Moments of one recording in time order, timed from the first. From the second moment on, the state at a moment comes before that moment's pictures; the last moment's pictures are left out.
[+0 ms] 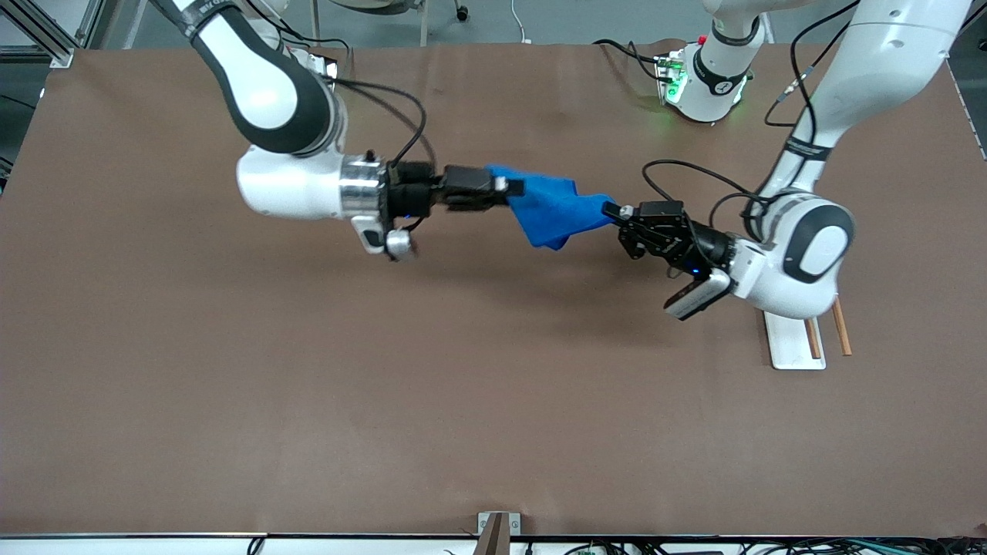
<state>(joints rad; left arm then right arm) 0.18 0.47 -0.33 -1.76 -1.43 1.37 0.73 -0.07 0.30 0.66 -1.81 1.49 2.23 -0.27</state>
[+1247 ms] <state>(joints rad) 0.24 0.39 -0.33 -1.37 -0.13 1.37 -0.03 -0.11 0.17 0.13 -1.80 0.17 2.10 -0.01</state>
